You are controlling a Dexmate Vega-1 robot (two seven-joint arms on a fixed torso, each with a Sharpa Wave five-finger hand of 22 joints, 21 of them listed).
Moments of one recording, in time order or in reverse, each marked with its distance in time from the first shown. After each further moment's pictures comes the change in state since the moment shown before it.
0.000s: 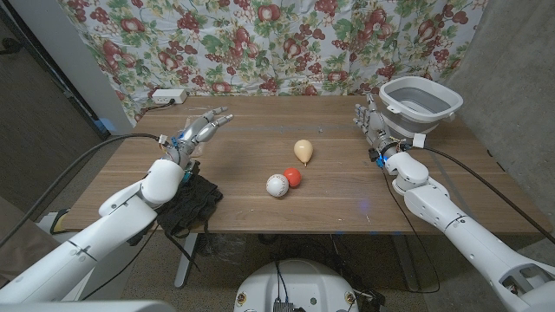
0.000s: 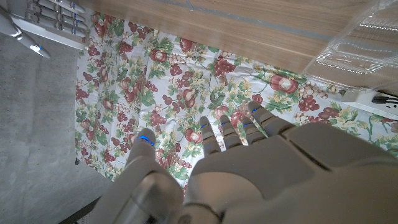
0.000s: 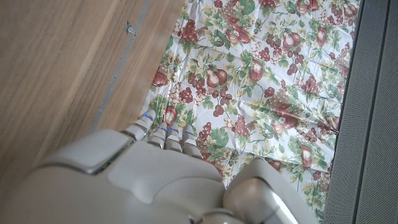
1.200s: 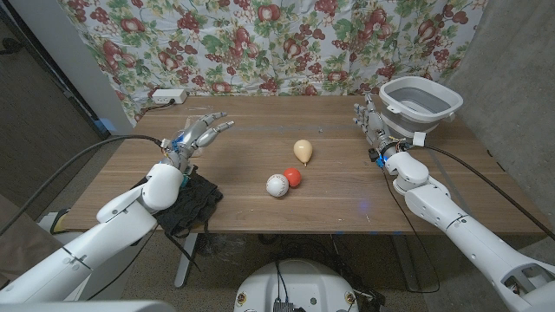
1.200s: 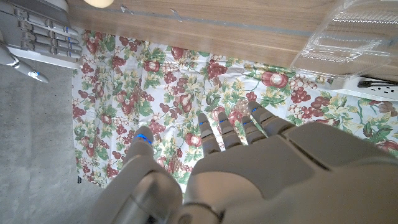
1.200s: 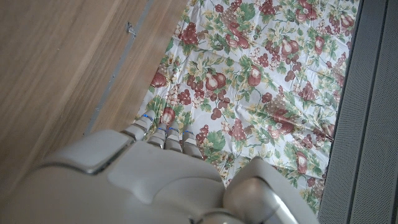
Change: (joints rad) left arm 0.059 0.022 -0.015 -0.076 0.092 0.097 0.021; left_hand 0.012 -0.012 0.007 -0.012 0.011 0.036 0.000 0.006 0.000 0.015 -0.001 0.000 0.000 0.007 0.000 0.000 0.000 -0.008 0.017 0.000 0.000; right arm 0.001 -0.009 -0.007 -0.007 -0.030 0.008 -0.001; right_hand 0.005 0.005 -0.004 -0.004 0.000 0.005 -0.005 0.000 0.000 -0.007 -0.015 0.000 0.000 -0.012 -0.012 -0.004 0.000 -0.015 0.007 0.000 0.000
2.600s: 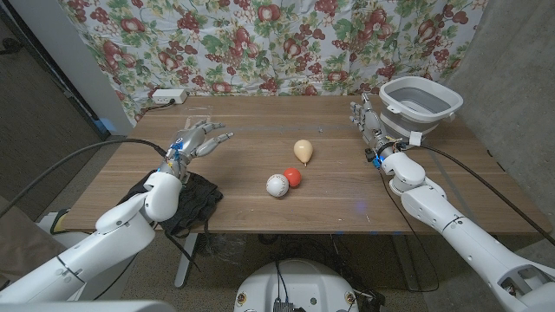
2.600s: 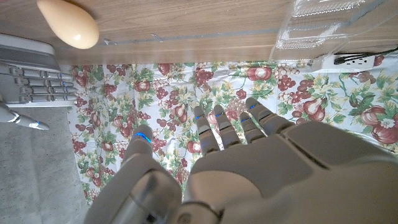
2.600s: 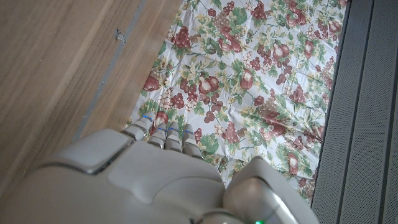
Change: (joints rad) left arm 0.058 0.053 0.031 -0.060 0.171 0.137 0.050; left_hand 0.005 0.005 0.000 0.000 0.012 0.103 0.000 0.019 -0.002 0.099 0.005 0.018 0.000 0.039 -0.003 0.012 0.000 0.031 -0.016 0.005 0.000; right arm -0.006 0.011 -0.008 -0.012 -0.016 0.021 -0.001; right_hand 0.000 0.000 0.004 -0.004 0.000 0.000 0.000 0.000 0.000 0.000 0.000 0.000 0.000 0.000 0.000 0.000 0.000 -0.011 0.000 0.000 0.000
